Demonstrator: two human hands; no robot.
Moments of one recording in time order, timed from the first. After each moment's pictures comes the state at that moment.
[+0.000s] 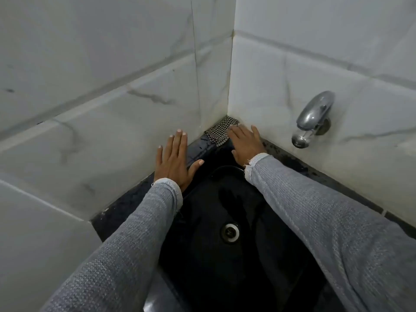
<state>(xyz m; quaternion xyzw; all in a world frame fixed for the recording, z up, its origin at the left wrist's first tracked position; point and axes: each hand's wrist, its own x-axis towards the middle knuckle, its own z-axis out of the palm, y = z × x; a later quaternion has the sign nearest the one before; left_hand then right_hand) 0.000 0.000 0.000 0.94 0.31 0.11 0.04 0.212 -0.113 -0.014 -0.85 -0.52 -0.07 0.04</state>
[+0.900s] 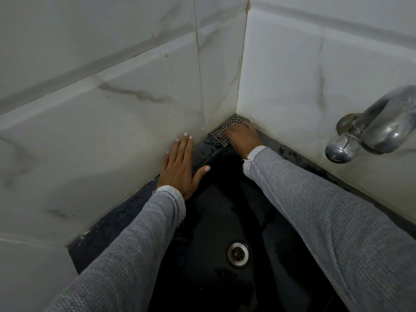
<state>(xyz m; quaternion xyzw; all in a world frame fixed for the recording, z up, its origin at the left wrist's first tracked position) 0.049 0.042 -0.060 0.95 0.30 0.11 0.07 0.278 -0.029 -0.068 -0.81 -0.58 -0.08 0.05</state>
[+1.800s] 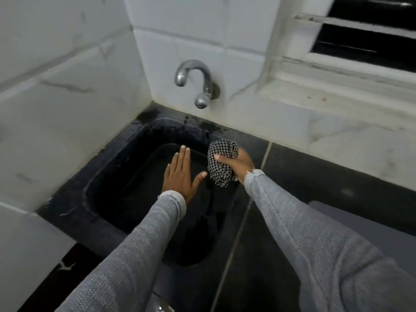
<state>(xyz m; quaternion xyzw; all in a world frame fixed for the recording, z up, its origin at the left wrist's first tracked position) -0.027 -0.237 -0.009 0.97 0.16 0.07 0.17 0.095 -0.390 0.006 -0.69 -0.04 0.25 0.68</state>
